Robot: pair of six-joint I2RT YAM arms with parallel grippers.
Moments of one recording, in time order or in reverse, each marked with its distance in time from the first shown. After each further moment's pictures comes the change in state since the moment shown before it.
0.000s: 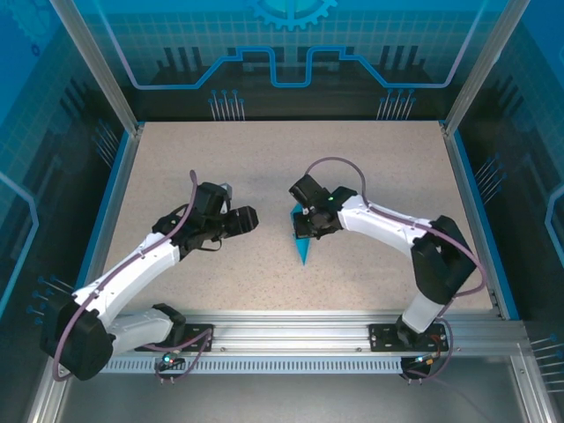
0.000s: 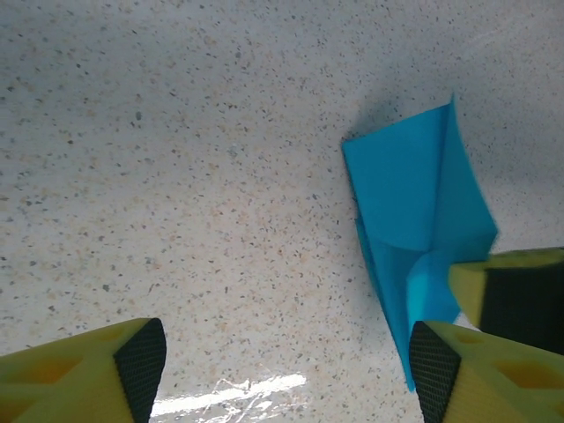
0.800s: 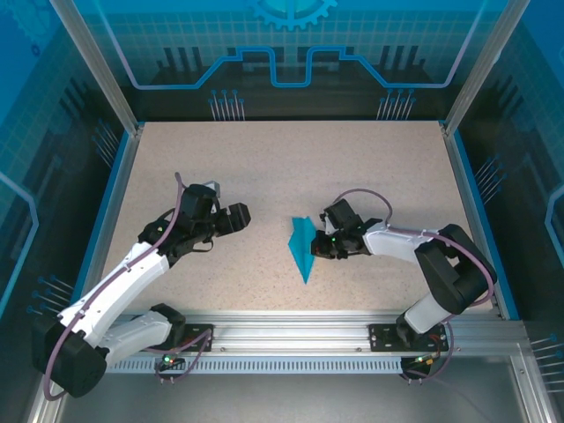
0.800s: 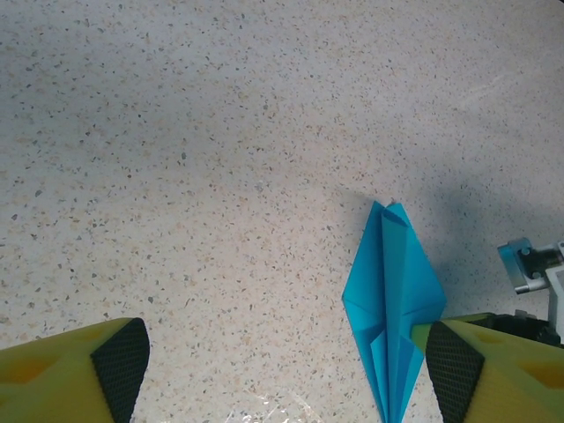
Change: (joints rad) left arm 0.019 -0.101 0.000 -0.042 -0.068 0.003; right arm -0.173 -0.085 -0.504 0.507 -0.323 0.108
